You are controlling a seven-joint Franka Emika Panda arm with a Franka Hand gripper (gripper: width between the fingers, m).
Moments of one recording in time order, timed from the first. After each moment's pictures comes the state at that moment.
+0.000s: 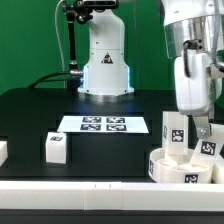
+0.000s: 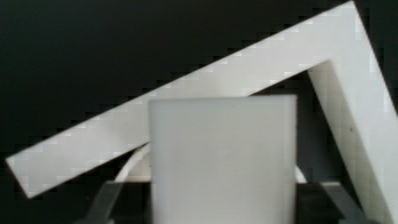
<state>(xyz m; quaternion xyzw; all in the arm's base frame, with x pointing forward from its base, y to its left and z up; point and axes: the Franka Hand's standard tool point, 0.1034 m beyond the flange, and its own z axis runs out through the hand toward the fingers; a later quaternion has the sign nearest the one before) 0.604 0.115 0.077 -0.49 0.86 0.02 0.12</state>
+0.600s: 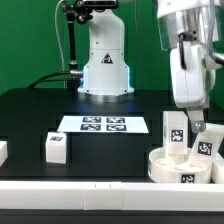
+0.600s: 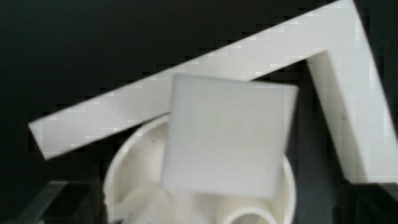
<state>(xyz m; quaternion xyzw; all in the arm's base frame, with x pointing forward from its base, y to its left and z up) 0.601 0.104 0.094 -0.56 0.82 0.03 0.11</state>
